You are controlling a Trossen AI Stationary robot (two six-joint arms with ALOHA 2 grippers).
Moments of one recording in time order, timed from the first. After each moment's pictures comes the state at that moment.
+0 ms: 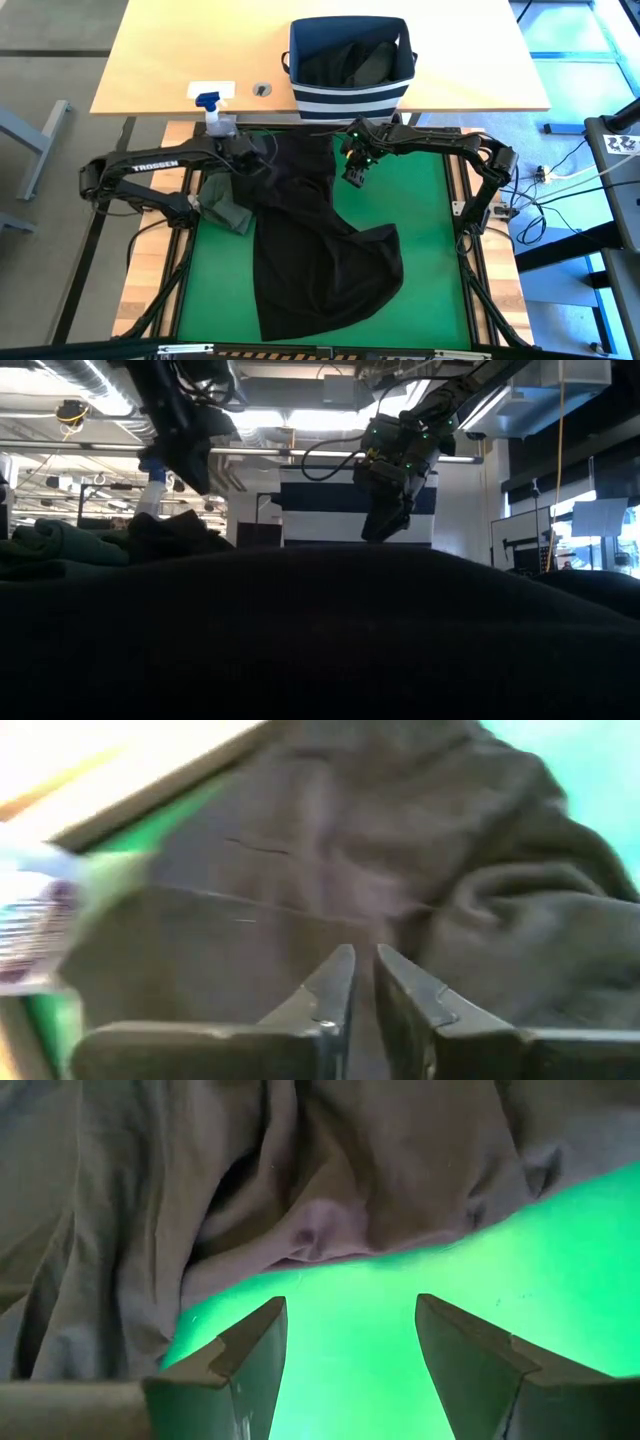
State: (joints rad) left arm 0.36 1.20 0.97 -0.82 -0.35 -0.57; right arm -0.48 1.77 1.24 -0.52 -0.33 -0.09
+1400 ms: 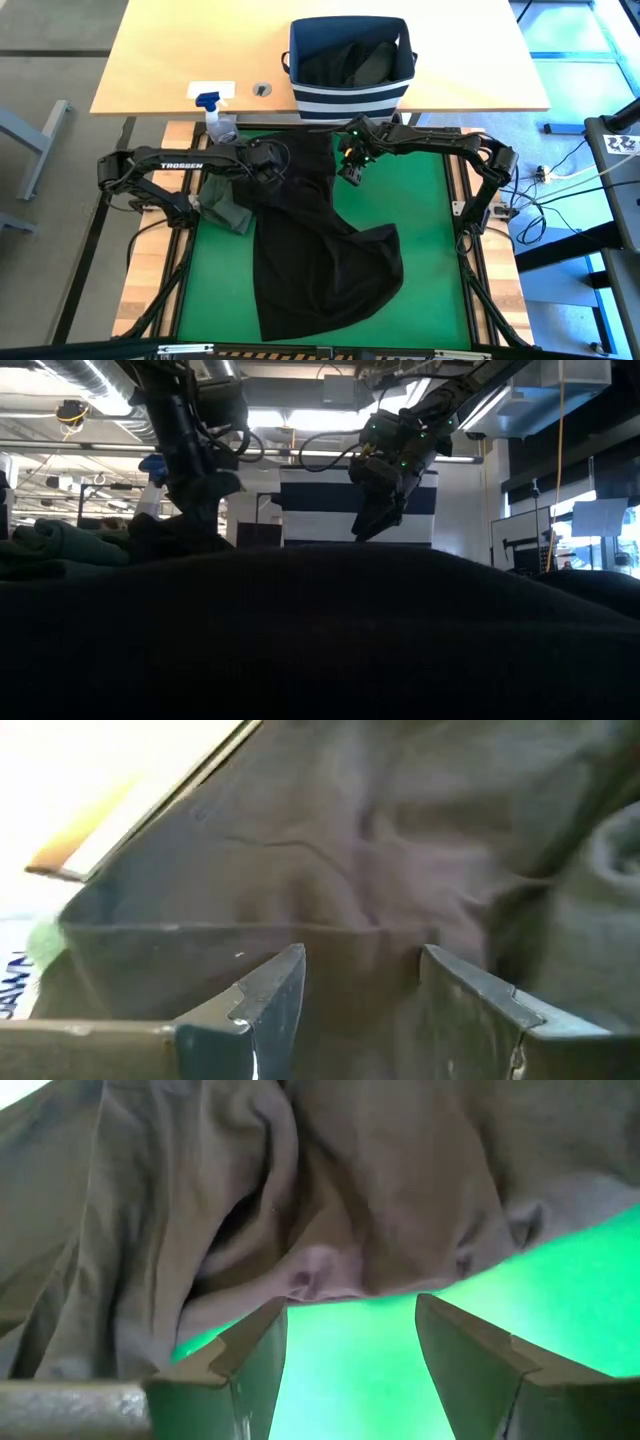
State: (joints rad) left arm 0.34 1.38 0.89 -0.70 -0.50 -0.41; right arm -0.48 1.77 1.24 -0.44 -0.33 -0.10
